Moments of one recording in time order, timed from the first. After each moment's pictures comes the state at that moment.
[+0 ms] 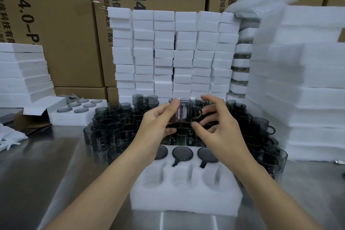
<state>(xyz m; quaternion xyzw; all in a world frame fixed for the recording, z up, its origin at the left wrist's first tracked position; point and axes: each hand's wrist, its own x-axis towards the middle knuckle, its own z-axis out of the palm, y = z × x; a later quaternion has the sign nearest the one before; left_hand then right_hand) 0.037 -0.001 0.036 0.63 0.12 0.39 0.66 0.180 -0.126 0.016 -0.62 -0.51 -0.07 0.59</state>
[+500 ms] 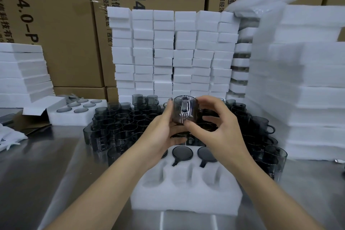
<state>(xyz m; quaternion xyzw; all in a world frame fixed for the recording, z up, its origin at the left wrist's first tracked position) 0.044 -0.004 0.029 0.63 0.12 0.30 0.71 0.163 -0.131 0.024 -0.55 -0.54 -0.06 0.63</state>
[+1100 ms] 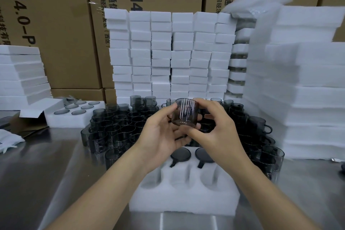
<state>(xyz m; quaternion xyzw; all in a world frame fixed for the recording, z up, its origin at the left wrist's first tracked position) 0.040 -0.008 0.034 0.53 0.02 0.24 0.81 0.176 -0.126 0.019 -0.57 -0.57 -0.14 0.58</state>
